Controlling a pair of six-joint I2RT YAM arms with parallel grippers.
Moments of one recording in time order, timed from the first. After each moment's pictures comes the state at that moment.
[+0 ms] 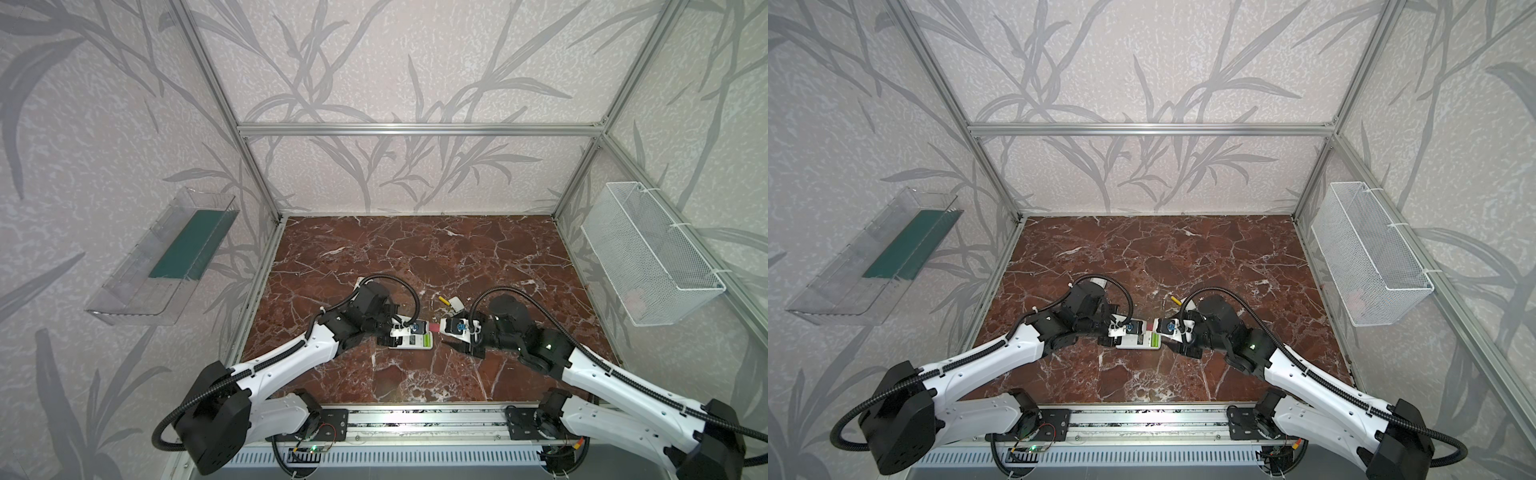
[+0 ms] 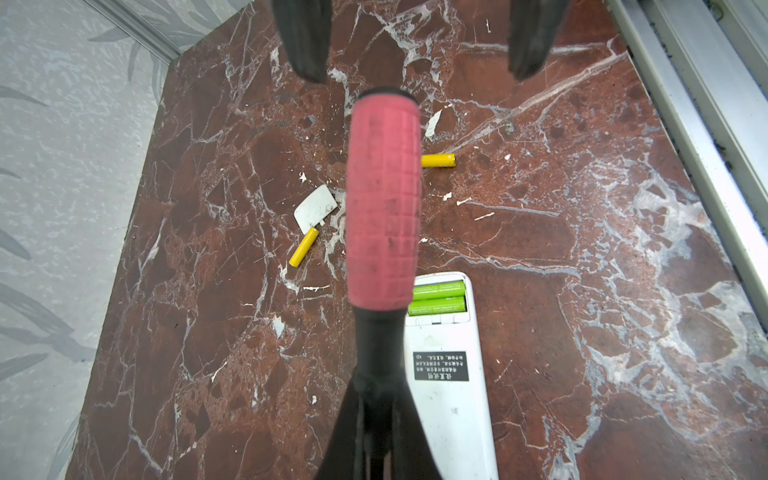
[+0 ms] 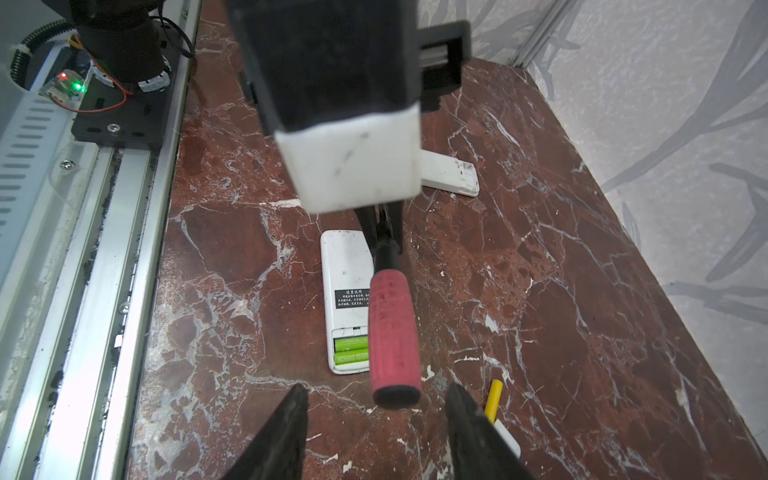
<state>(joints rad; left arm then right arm) -0.69 1.20 0.70 -0.25 0.42 0.94 0.80 0.92 0.62 -0.28 -0.32 -0.60</state>
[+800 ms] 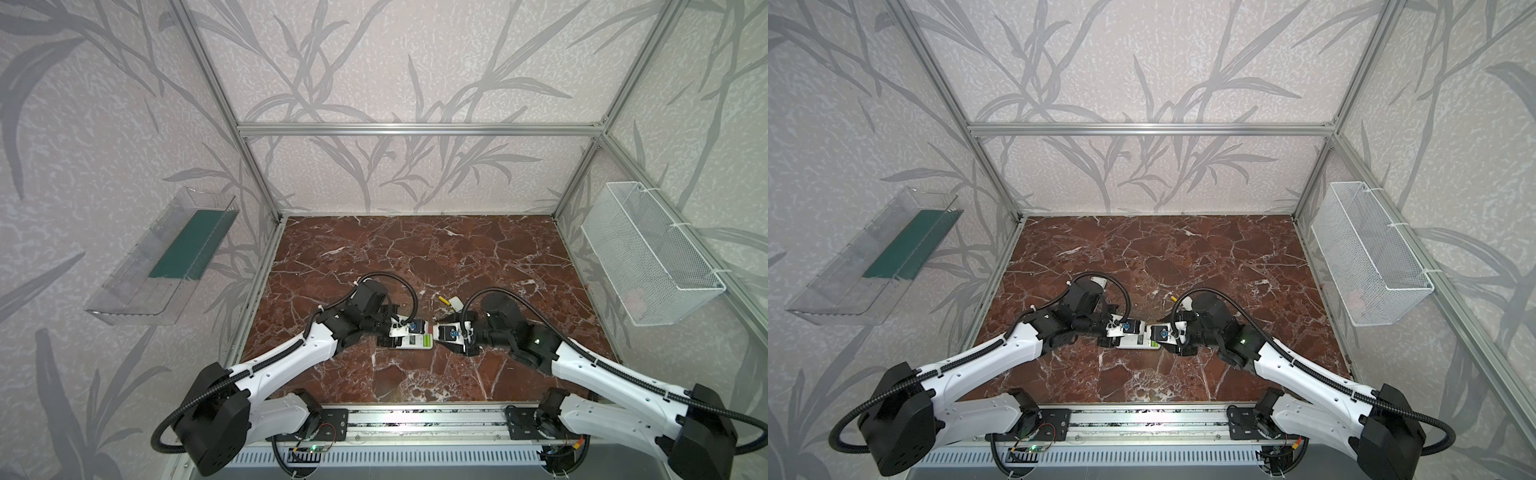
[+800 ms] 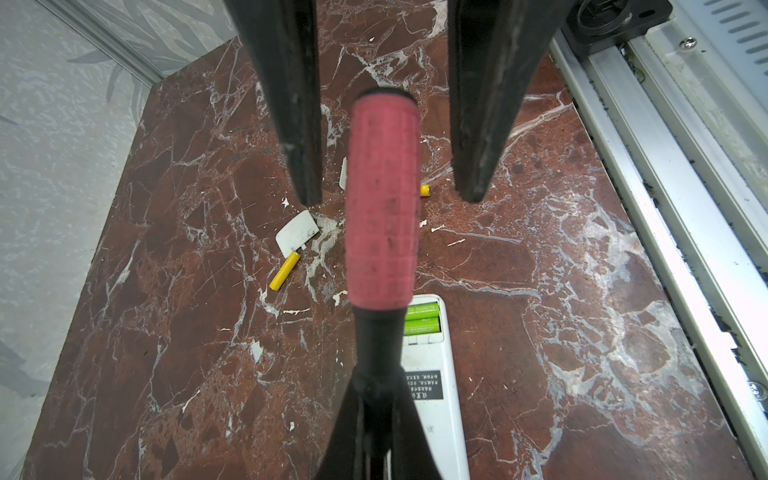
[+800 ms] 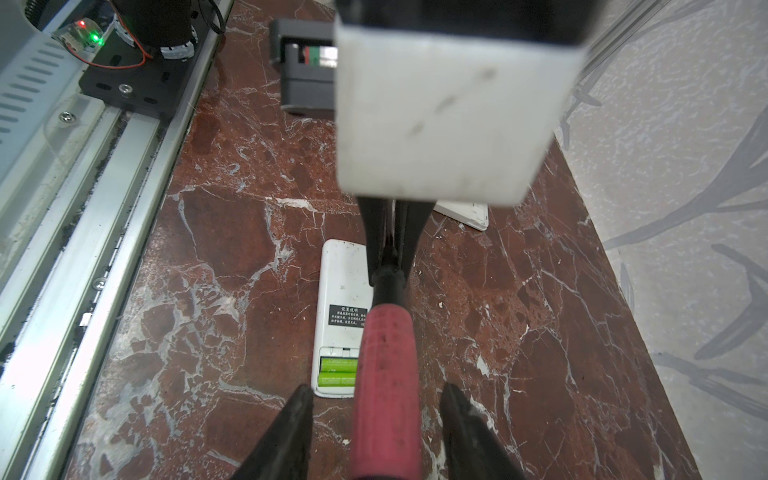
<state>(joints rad) -0.68 1.19 0.70 -0.27 0.51 0.93 0.80 1.01 0.63 -0.20 -0.37 -0.73</state>
